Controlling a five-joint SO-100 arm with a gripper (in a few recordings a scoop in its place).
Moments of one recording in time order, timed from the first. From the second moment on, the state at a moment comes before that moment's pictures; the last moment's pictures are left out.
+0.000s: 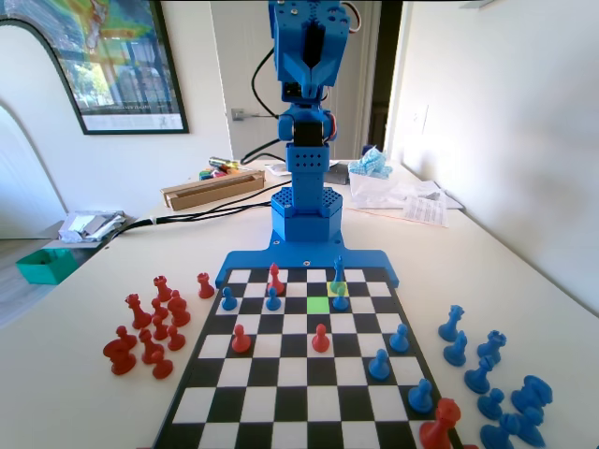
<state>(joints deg) 0.7 174.9 126.1 90.5 -98.7</state>
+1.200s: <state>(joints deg) 0.1 172.2 123.8 90.0 -102.8</state>
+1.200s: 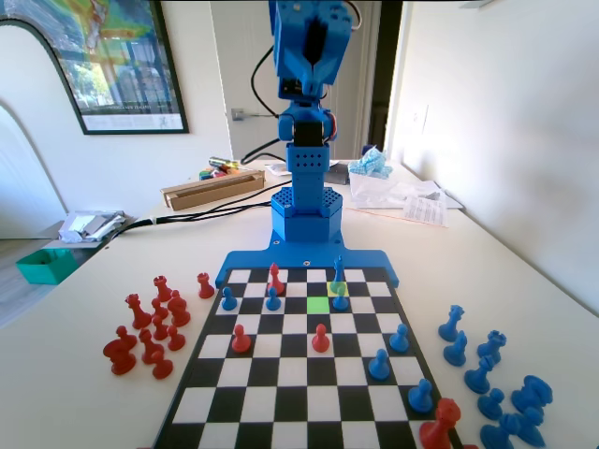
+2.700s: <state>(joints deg) -1.3 108.9 124.8 71.9 -137.1</state>
